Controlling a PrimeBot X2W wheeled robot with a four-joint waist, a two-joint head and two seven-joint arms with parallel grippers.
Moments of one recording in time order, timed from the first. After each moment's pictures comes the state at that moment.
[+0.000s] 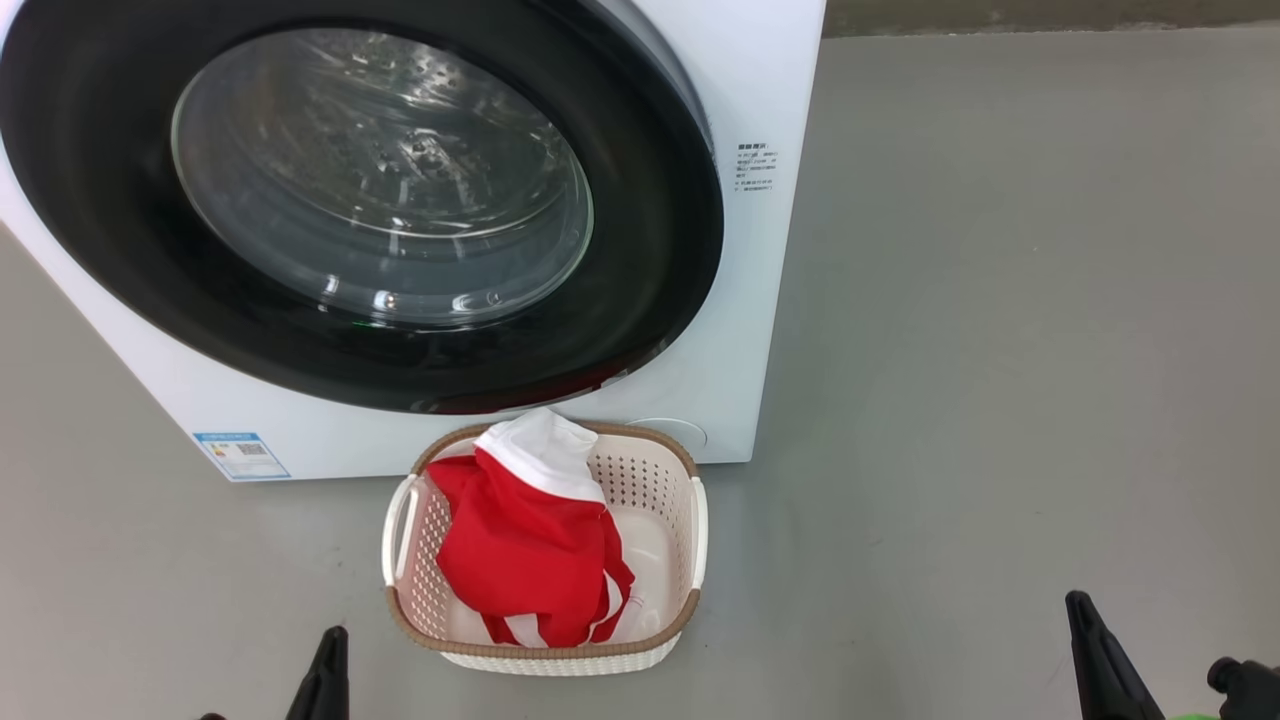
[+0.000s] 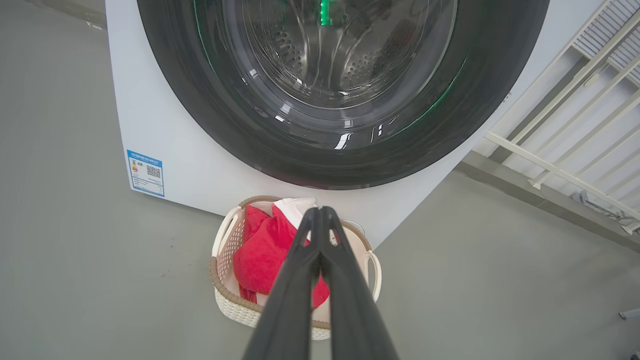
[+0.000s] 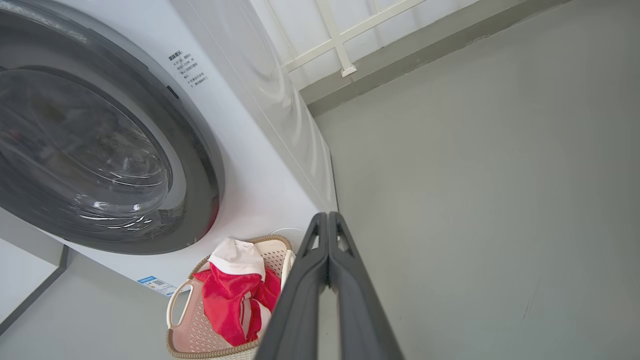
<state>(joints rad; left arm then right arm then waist) 0.06 0.04 0.02 0.26 -0.50 -0.12 -0.19 0.15 -0.06 -0.08 0.25 0.63 0.13 -0.19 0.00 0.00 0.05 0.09</state>
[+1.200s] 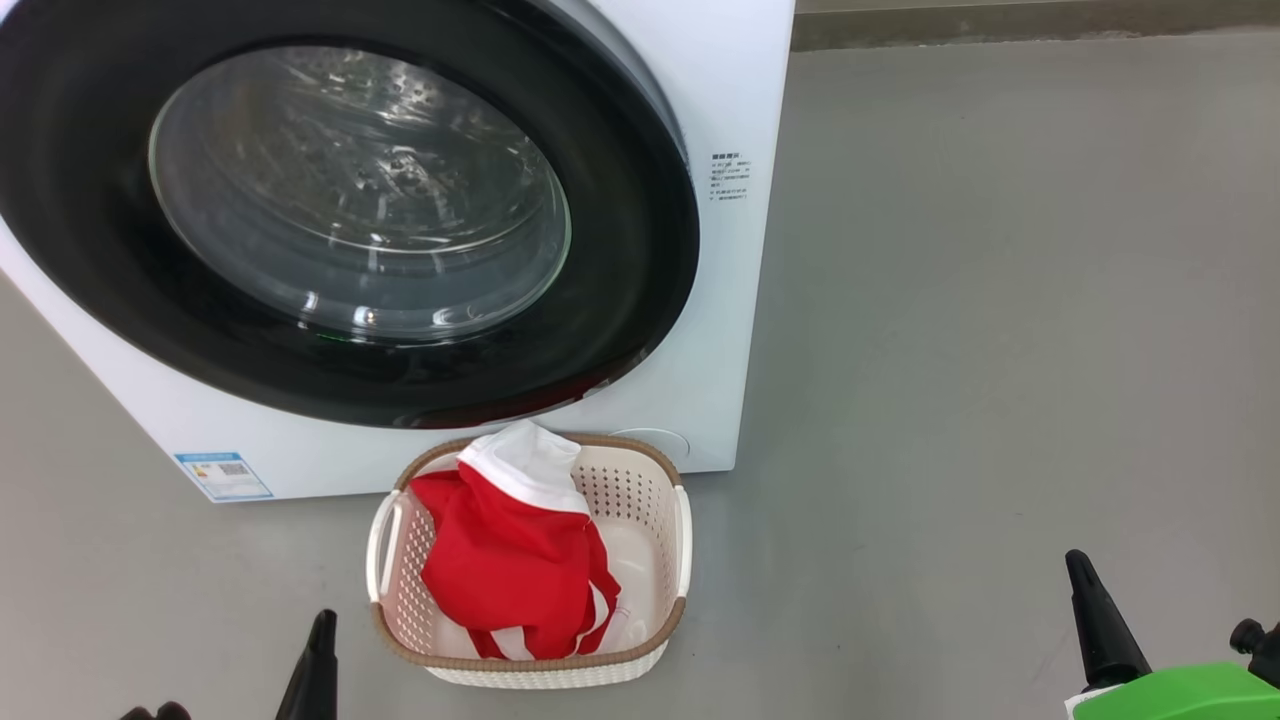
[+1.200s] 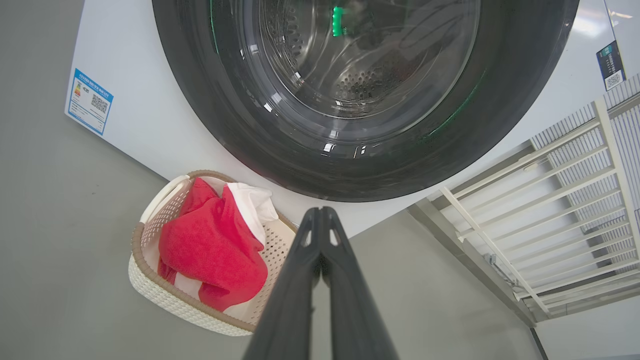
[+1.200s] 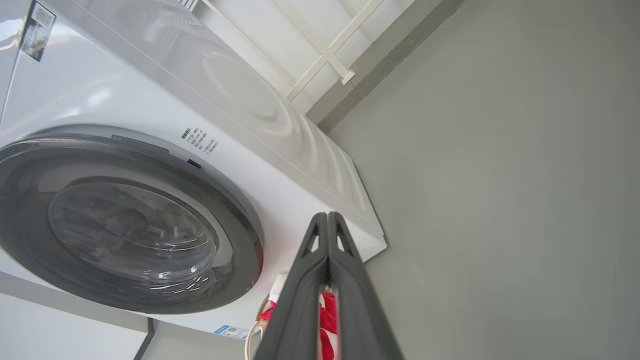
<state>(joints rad) 0.03 0.04 0.03 0.26 -0.89 -0.12 -0.10 0.07 -0.06 -0.09 0.26 0.97 0.13 -0.09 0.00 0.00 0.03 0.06</state>
